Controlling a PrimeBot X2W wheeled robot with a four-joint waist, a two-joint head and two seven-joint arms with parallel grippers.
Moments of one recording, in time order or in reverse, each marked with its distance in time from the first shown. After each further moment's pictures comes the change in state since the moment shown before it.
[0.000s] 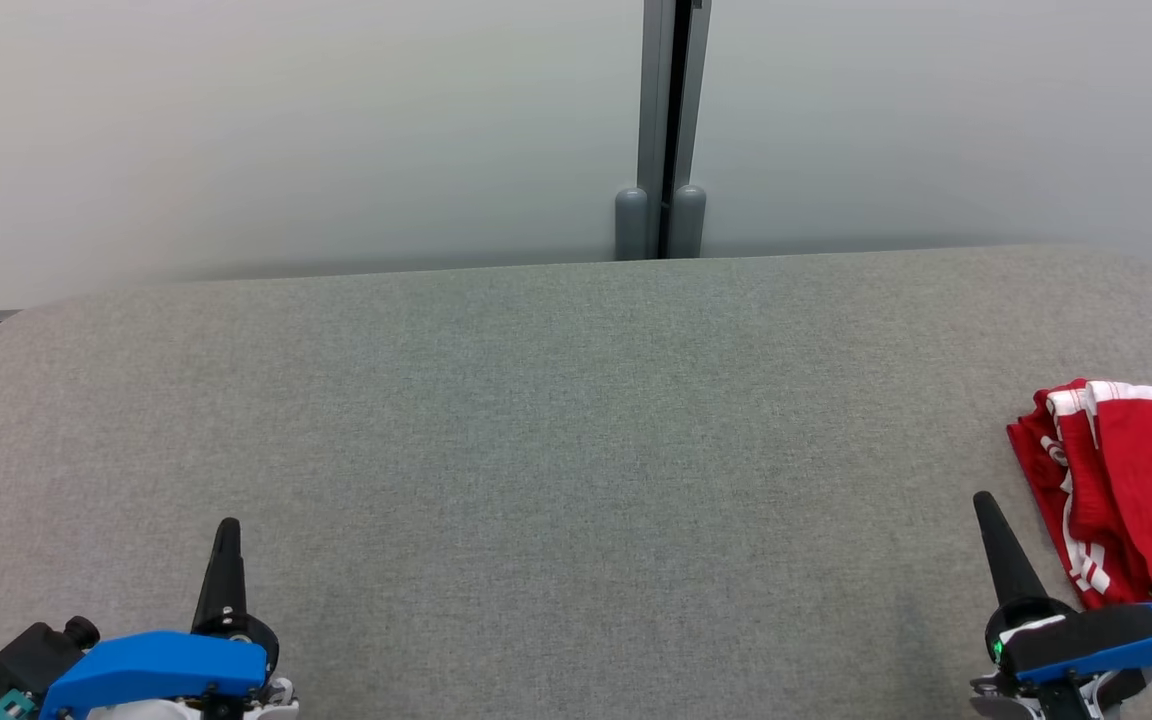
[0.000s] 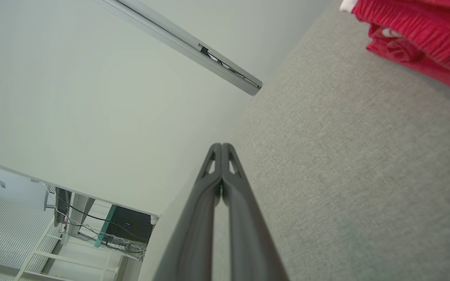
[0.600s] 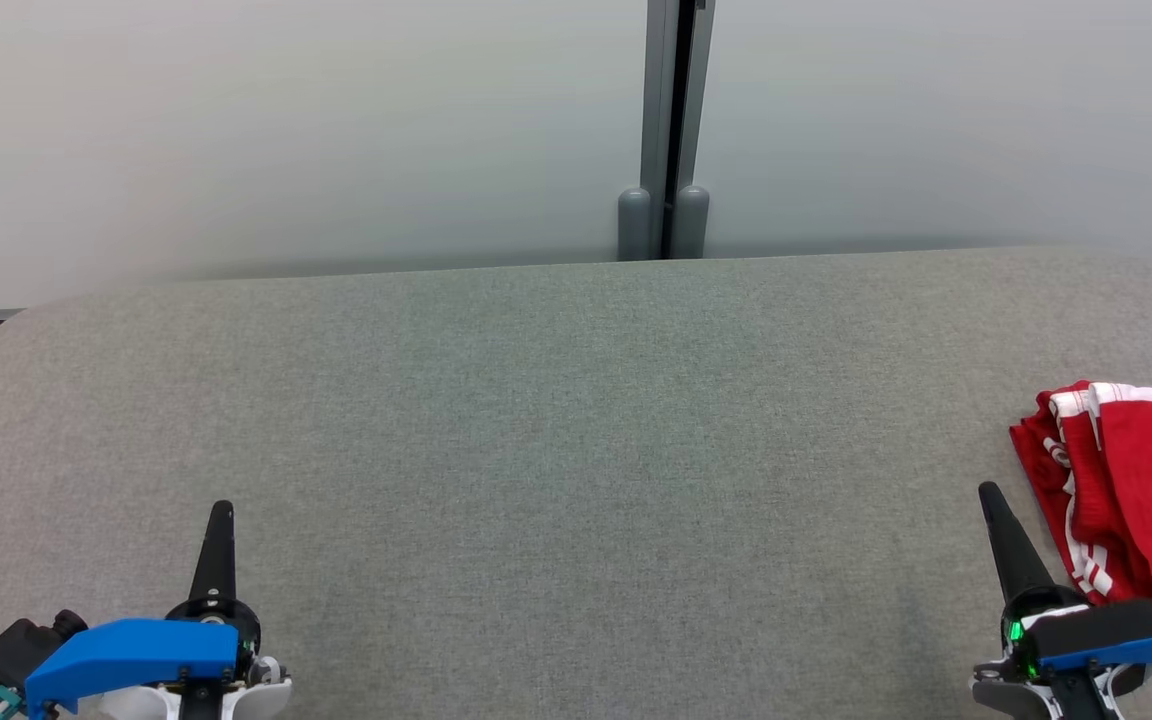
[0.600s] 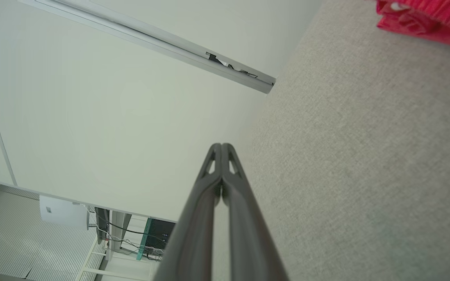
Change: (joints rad) left arm -0.022 -0.012 0.036 -0.011 -0.152 -0.012 0.045; right arm -0.016 0.005 -0.011 0.006 0.177 0.000 0.019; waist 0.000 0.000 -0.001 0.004
